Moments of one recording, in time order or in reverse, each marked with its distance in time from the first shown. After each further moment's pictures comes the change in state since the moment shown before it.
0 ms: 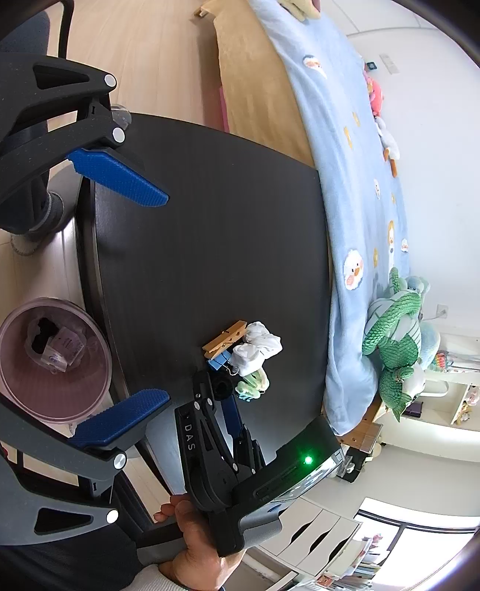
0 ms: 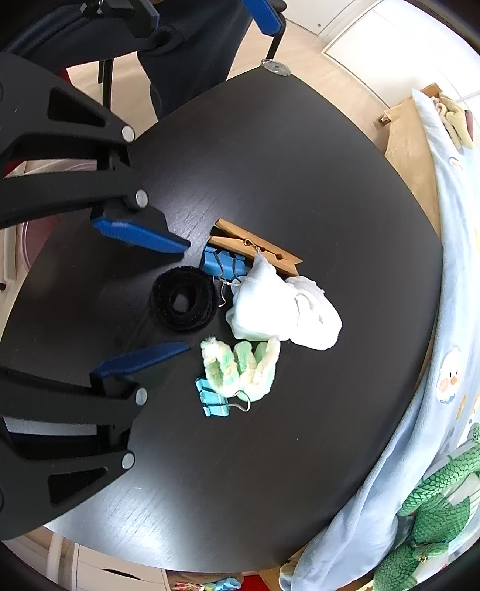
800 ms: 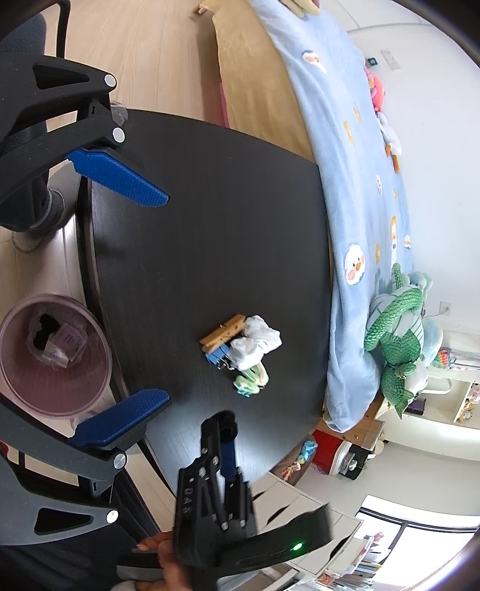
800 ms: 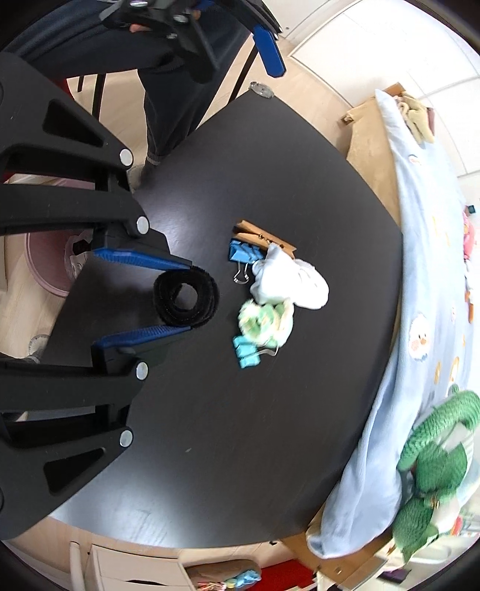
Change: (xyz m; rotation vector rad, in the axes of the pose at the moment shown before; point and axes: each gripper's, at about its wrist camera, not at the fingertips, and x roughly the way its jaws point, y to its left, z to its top) left arm 0.001 -0.004 0.007 -0.002 0.011 -0.020; right arm -0.057 -0.019 -0.047 0.095 -0.147 0.008
